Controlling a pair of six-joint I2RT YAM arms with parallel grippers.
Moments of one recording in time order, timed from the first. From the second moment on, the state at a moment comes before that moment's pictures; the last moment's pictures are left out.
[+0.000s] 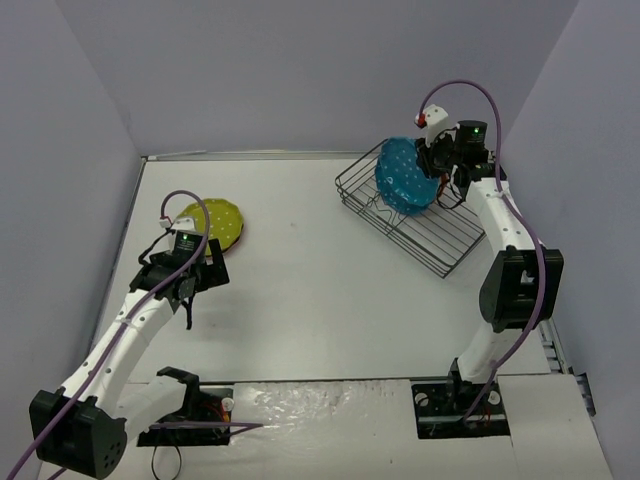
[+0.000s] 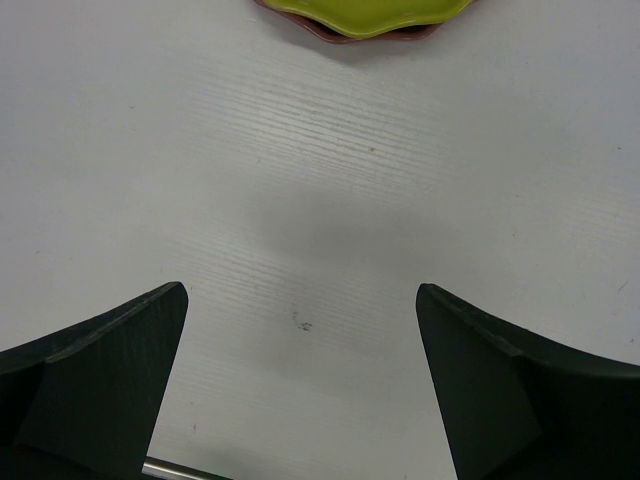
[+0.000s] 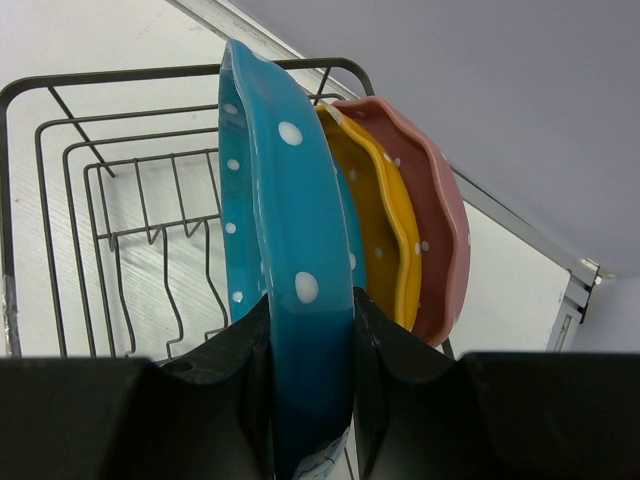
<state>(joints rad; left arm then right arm) -0.28 1.00 0.85 -0.78 -0.35 -0.46 0.01 1.77 1.55 -0.26 -0.34 -0.47</state>
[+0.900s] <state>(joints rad) -0.27 1.02 0.84 -0.76 -0.35 -0.46 0.07 1.81 1.49 -0.19 -0.34 -0.51</state>
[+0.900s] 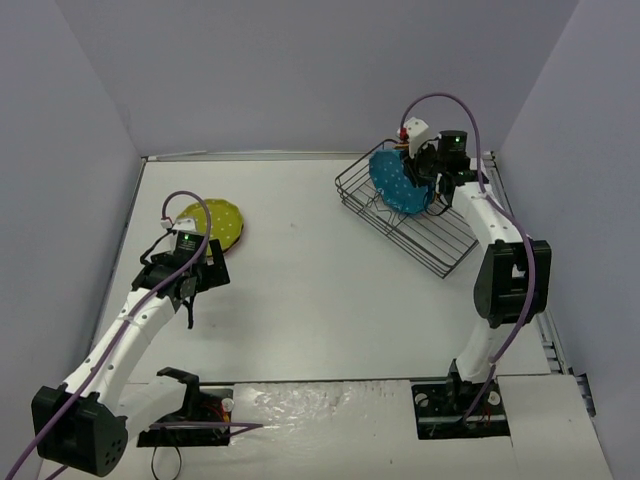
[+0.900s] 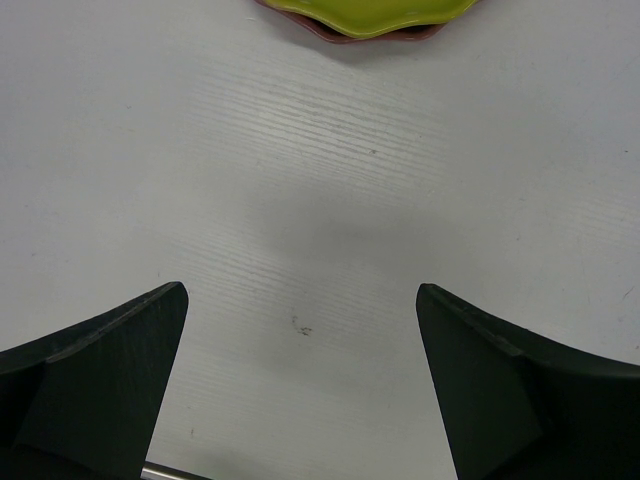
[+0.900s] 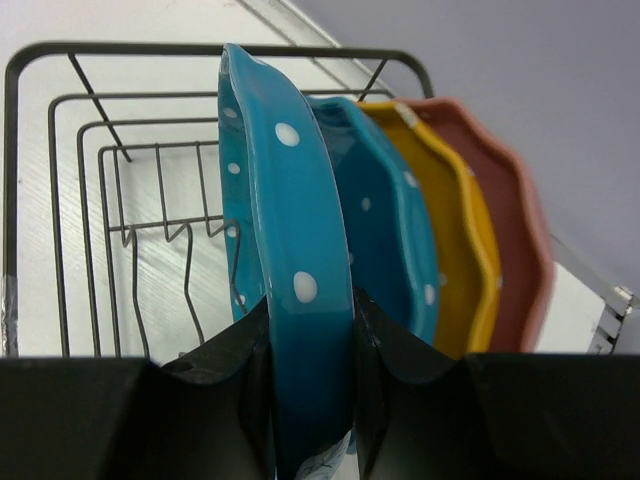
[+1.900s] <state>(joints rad) -0.19 1.21 0.95 -0.75 -0.28 -0.65 0.11 1.45 1.41 -0.11 -0.16 -0.16</state>
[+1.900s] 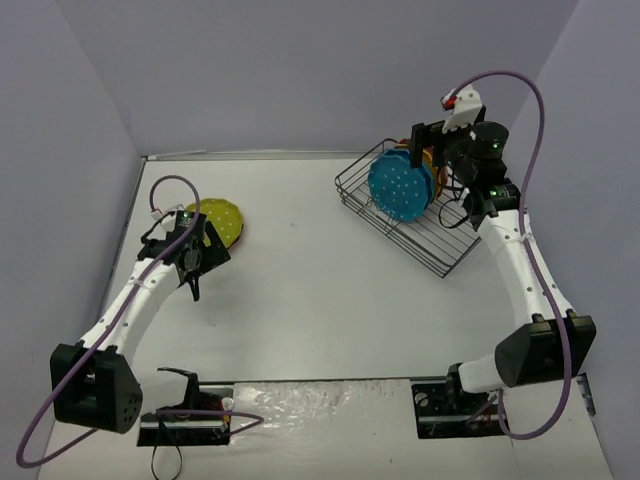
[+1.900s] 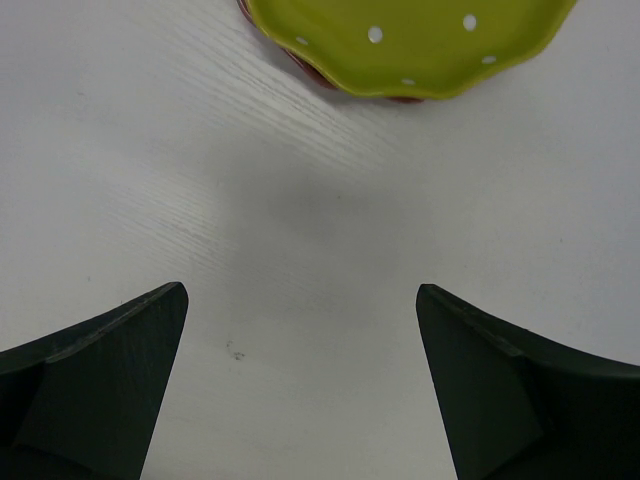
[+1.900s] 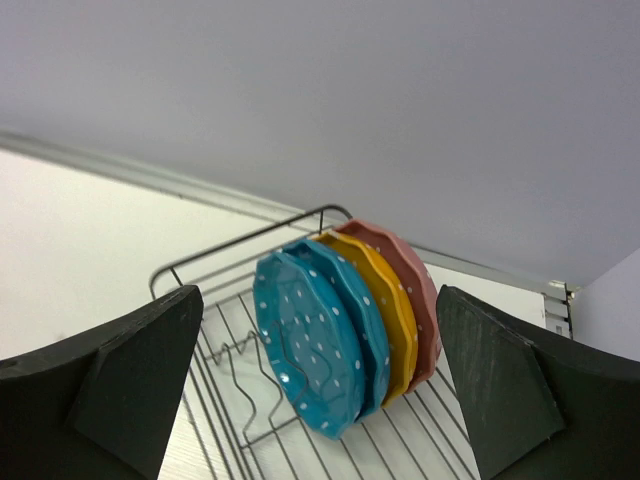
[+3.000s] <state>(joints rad) 0.12 1.84 1.30 -0.62 -0.17 -0.77 0.11 1.07 0.96 -0.12 -0.26 0.30</state>
